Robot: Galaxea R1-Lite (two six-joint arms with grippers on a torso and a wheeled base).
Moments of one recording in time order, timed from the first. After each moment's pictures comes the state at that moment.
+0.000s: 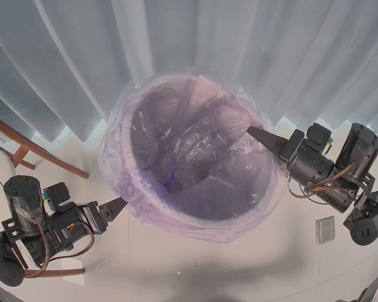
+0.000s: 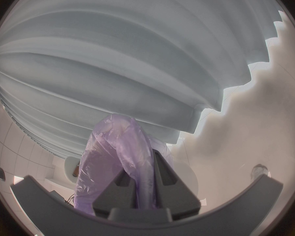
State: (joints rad) left arm -0.50 1.45 -0.28 -0.87 0.07 -0.53; right arm 0.60 1.70 -0.60 -1.21 0.16 0.86
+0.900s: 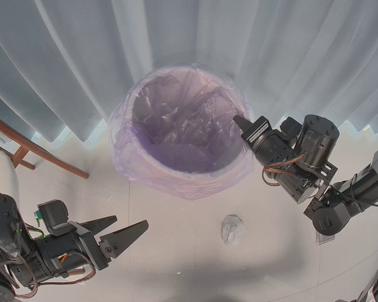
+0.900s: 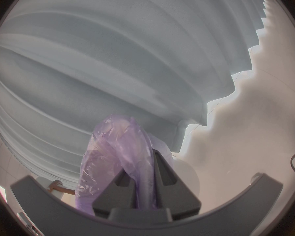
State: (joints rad) left arm -0.70 1.29 -0.21 -0.90 -0.02 -0.55; right arm 0.65 1.92 -0.86 -1.17 -0.18 0.86
